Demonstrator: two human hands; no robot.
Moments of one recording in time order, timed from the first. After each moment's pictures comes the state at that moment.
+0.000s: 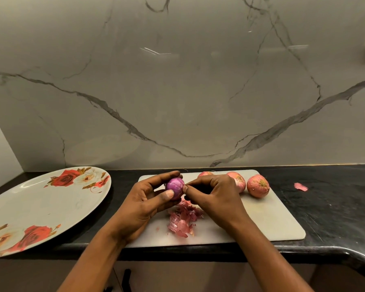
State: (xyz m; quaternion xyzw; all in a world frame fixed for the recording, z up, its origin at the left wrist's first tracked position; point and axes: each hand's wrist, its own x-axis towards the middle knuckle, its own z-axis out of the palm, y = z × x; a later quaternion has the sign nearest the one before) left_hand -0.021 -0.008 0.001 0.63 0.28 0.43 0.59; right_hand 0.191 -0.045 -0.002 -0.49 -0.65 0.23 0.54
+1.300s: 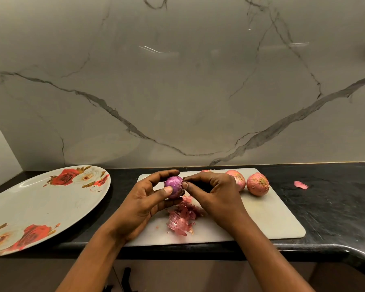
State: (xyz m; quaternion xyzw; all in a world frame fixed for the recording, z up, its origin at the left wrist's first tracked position) left_hand -0.018 -0.009 0.003 0.60 0.28 0.43 0.61; right_hand 0.192 -0.043 -0.005 -0.47 -0.67 0.16 0.55
